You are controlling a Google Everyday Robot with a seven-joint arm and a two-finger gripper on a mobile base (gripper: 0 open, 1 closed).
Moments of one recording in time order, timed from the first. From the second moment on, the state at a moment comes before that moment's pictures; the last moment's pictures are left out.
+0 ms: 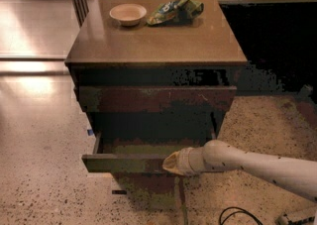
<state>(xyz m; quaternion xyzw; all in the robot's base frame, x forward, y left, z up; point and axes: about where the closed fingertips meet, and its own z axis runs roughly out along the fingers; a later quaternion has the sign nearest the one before) 0.541 -0.046 0.434 -0.61 0.70 0.16 0.34</state>
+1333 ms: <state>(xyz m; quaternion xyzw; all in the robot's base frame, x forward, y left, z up) 0.642 -0.064 0.464 -0.64 0.66 0.09 0.38</state>
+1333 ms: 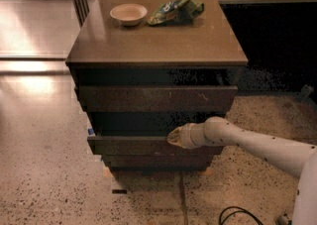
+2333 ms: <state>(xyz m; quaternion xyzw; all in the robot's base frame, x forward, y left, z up) 0.657 -0.066 0.487 -0.63 0.67 0.08 0.39</state>
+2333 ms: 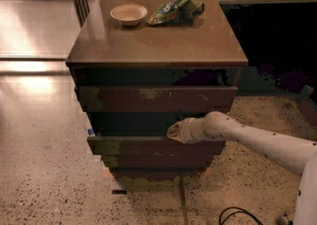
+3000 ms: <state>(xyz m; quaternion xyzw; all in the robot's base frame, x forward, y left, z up) 0.625 -0.054 0.475 -0.63 0.68 0.11 0.37</state>
